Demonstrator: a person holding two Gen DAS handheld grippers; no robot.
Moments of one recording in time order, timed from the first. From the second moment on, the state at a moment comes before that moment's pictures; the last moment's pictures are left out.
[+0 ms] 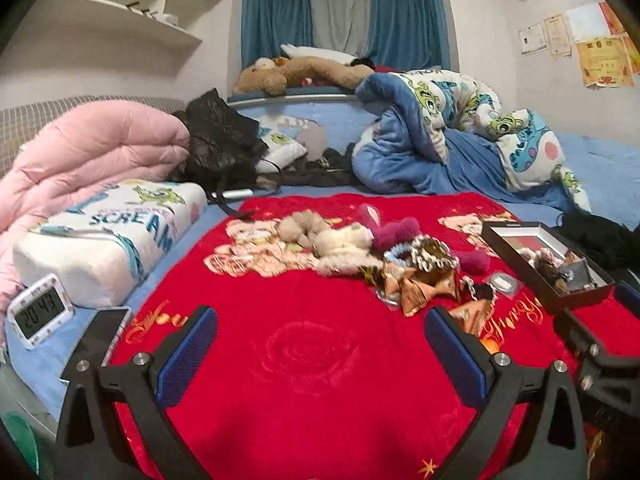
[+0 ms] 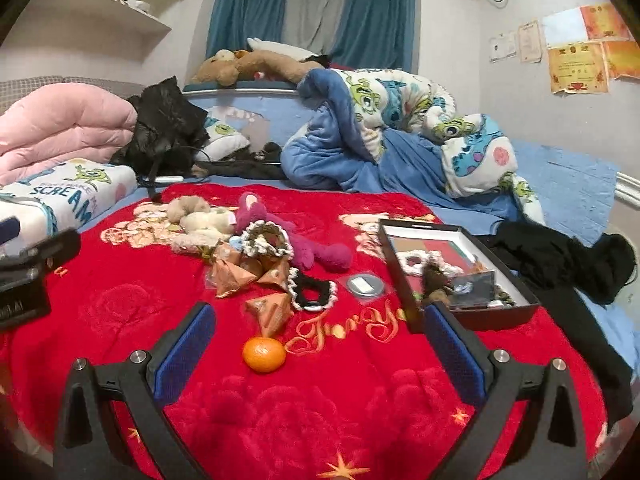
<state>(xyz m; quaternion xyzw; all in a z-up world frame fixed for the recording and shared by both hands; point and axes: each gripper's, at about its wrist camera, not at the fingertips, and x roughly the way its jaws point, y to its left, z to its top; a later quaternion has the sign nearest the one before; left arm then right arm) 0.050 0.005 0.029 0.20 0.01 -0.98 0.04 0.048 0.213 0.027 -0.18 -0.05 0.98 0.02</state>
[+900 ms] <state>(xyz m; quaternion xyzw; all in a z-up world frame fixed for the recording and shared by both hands) 0.039 0.017 0.019 0.20 0.00 -0.98 0.01 0.035 0.181 0.018 -0.21 -0.08 0.98 0.00</state>
